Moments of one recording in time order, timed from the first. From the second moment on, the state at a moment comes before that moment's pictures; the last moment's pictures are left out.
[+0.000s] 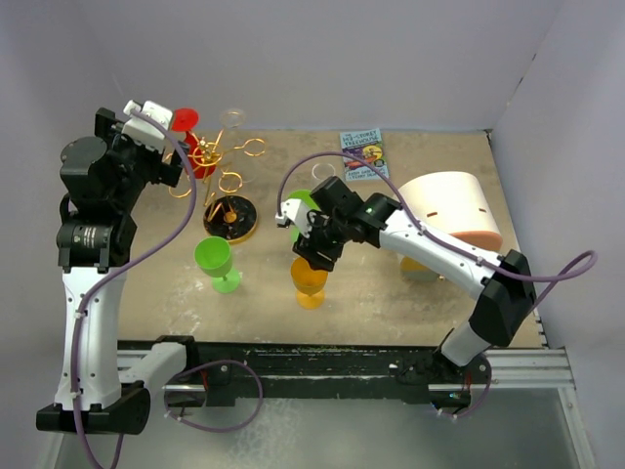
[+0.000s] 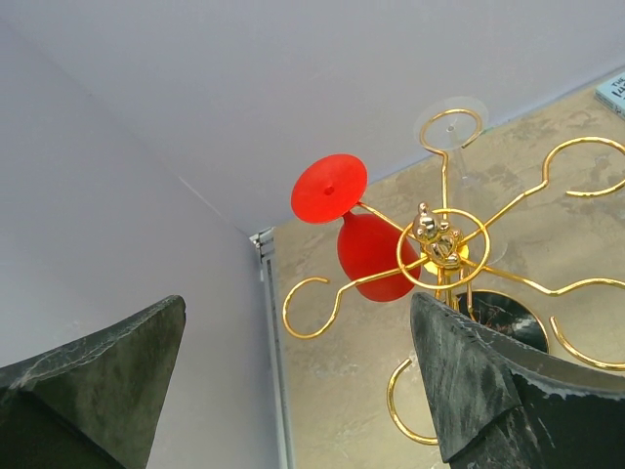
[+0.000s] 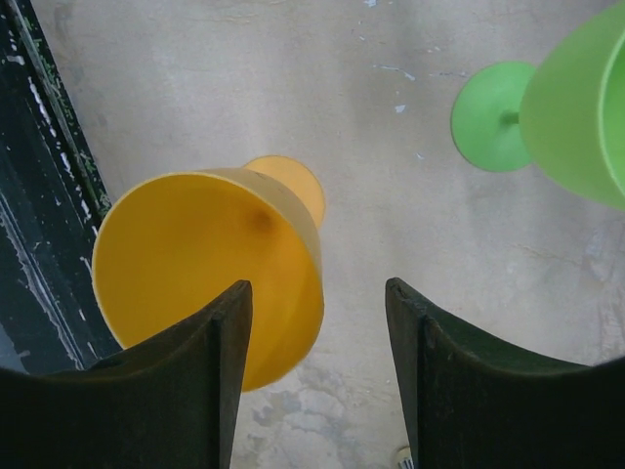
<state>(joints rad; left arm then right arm) -0.01 1.01 1.46 -0.53 0.08 0.45 0.85 1.58 1.42 -0.81 -0.25 -0.37</state>
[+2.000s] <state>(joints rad) -0.20 1.30 1.61 -0.37 0.81 -0.31 0.58 1.34 2.02 -0.71 -0.32 -0.25</state>
